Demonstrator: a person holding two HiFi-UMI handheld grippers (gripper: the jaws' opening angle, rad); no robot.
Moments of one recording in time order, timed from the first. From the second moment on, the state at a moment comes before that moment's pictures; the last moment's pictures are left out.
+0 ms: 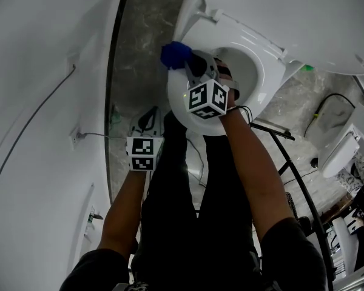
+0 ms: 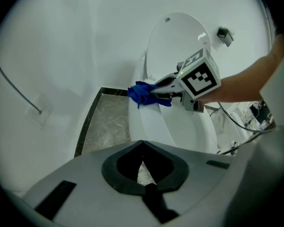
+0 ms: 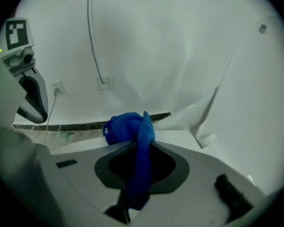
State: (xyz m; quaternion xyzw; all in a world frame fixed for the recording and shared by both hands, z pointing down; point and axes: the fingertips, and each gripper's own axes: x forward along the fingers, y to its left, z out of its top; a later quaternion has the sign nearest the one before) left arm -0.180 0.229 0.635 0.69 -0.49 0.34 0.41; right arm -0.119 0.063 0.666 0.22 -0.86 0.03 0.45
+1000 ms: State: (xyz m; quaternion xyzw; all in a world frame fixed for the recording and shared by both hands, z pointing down) left arm -0.155 0.218 0.637 0.71 -0.45 0.37 0.40; right arm 0.030 -0.018 0.657 0.44 -0.77 0.11 0.45
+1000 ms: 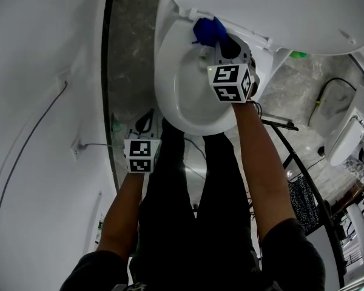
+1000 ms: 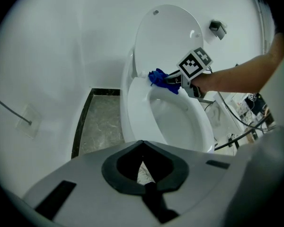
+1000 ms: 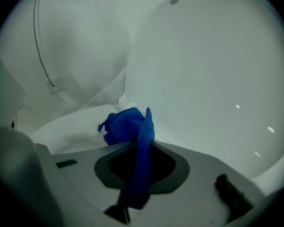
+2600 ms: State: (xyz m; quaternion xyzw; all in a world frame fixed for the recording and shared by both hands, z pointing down) left arm -0.009 0.107 0.335 0.80 -0.49 0.26 0.22; right arm 0.129 0.117 0.302 0.51 -0.82 0.10 0.25
